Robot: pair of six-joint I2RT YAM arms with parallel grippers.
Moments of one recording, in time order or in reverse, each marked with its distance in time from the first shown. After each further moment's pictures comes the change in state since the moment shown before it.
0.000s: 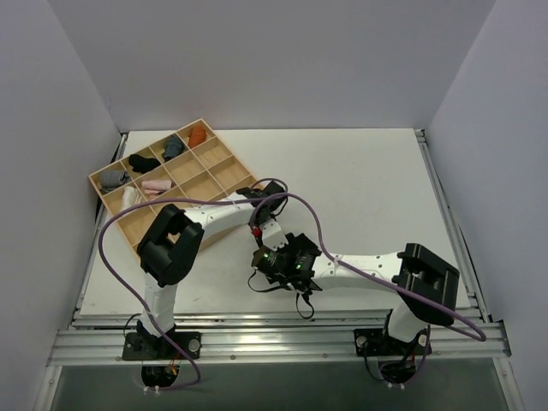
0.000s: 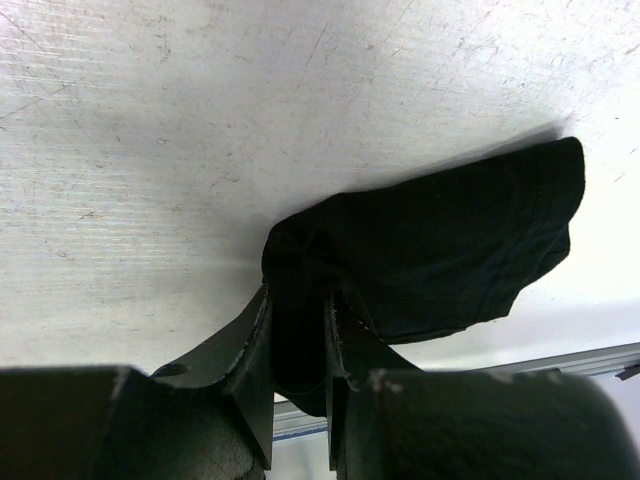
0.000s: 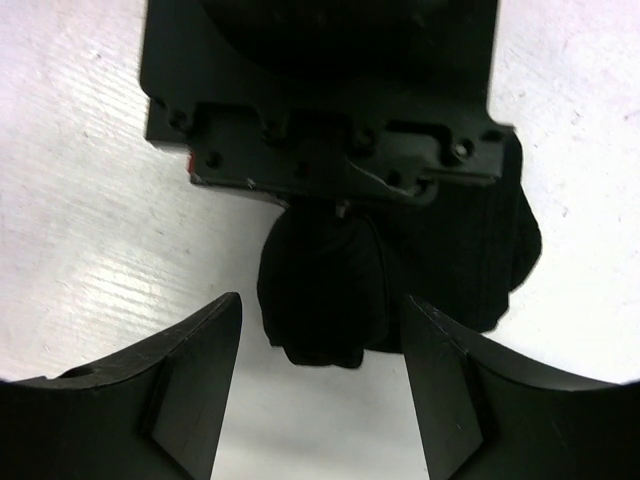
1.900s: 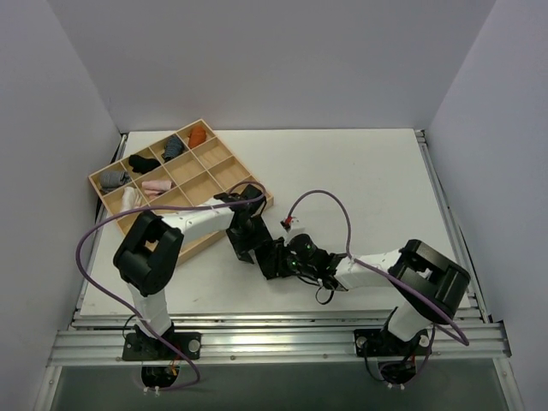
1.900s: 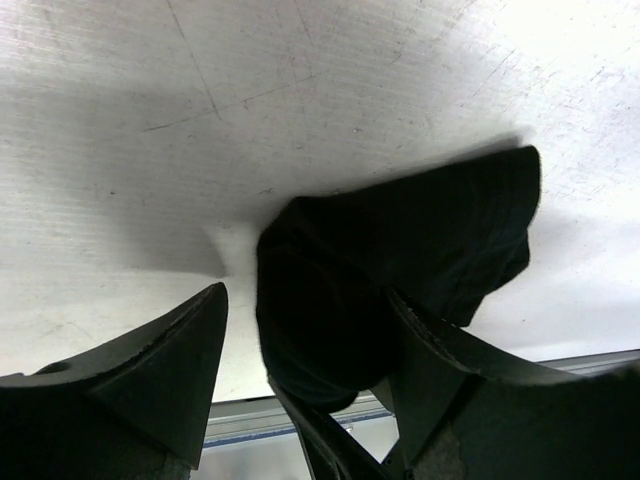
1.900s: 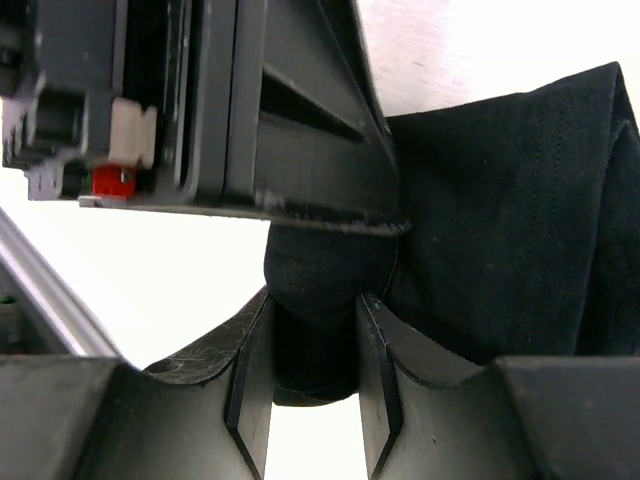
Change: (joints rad) left arm 0.095 -0.158 -0.207 0.057 0.006 -0.010; right arm -0.248 -0.032 -0.388 0.778 -0.609 0.221
